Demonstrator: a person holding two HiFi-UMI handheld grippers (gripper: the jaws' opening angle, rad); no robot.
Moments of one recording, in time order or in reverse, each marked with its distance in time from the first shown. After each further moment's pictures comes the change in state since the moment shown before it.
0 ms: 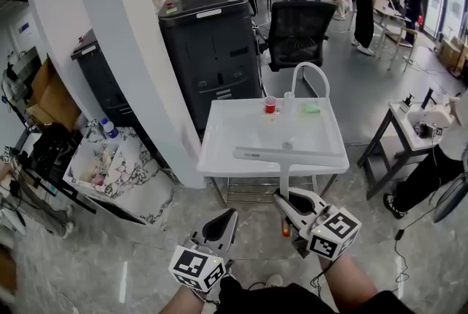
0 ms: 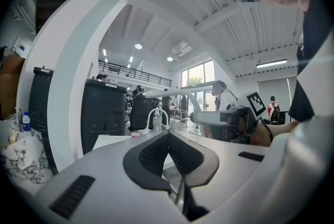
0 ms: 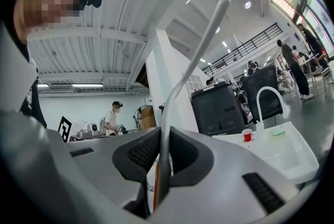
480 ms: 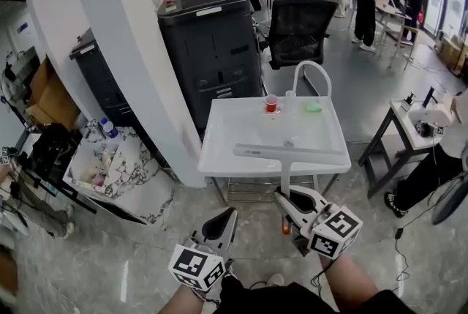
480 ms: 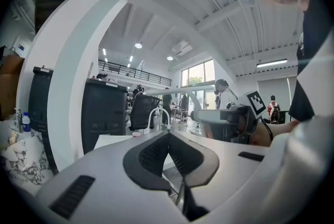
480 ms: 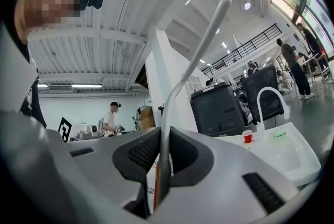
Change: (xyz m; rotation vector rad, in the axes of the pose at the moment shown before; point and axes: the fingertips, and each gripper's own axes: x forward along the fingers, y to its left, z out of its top) left arm 0.004 0.011 0.000 0.006 0.006 -0.001; right arm 0.010 -0.005 0.003 0.000 -0.010 -0.004
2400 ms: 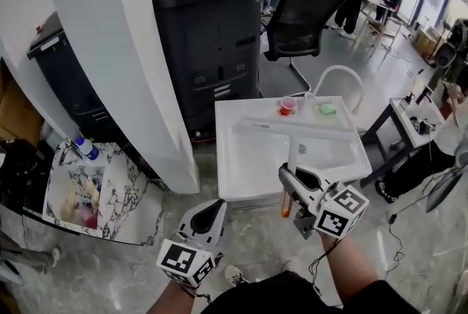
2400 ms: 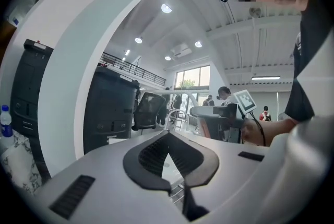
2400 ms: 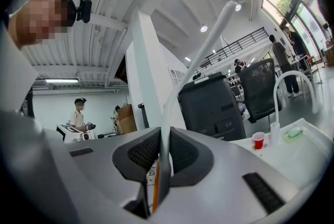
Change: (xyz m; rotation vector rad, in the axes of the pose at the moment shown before) left arm 0.042 0.275 0.003 -0.097 0.009 -0.133; right arm 0.252 -0.056 -0.009 0.042 0.023 -0.184
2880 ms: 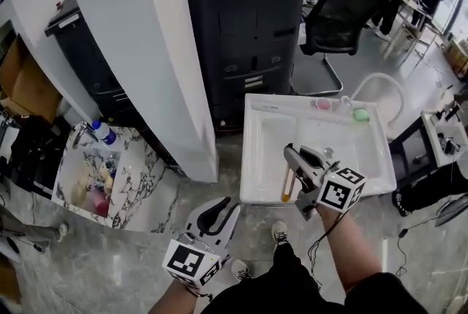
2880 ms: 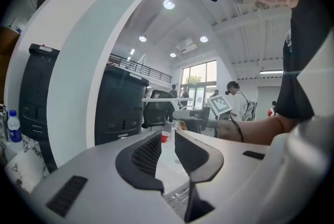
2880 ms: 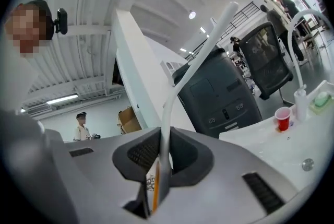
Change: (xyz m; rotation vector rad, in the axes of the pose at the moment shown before) left arm 0.007 0.055 -0.010 0.021 0.029 0.080; right arm 0.119 -0.059 -0.040 0.201 0.063 0.078
